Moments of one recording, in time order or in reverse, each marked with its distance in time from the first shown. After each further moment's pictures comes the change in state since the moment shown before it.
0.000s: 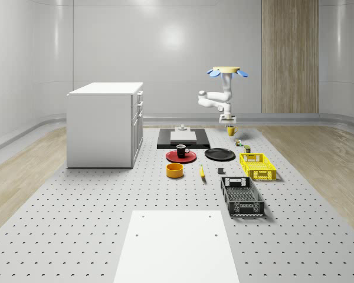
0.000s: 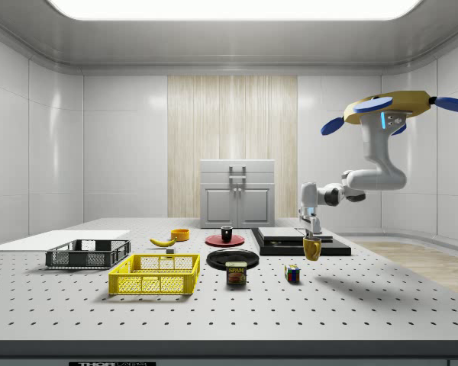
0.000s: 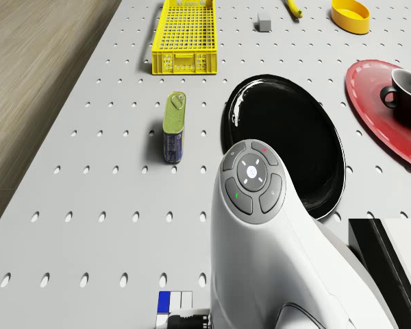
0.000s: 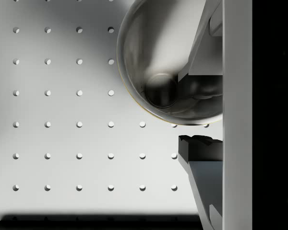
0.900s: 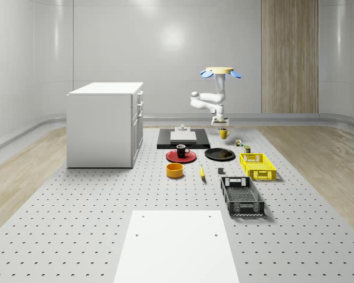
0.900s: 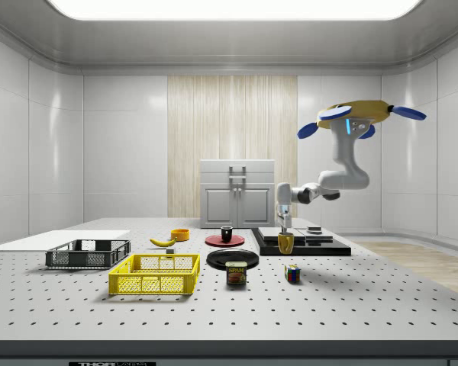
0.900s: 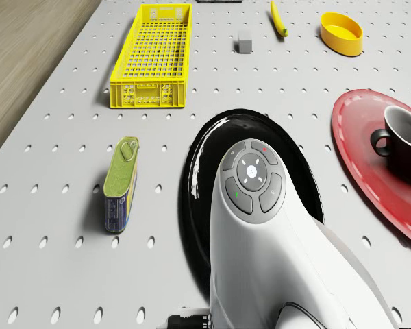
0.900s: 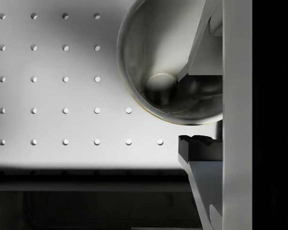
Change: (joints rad) arm -0.003 -0.009 0.001 0.000 0.004 0.008 0.002
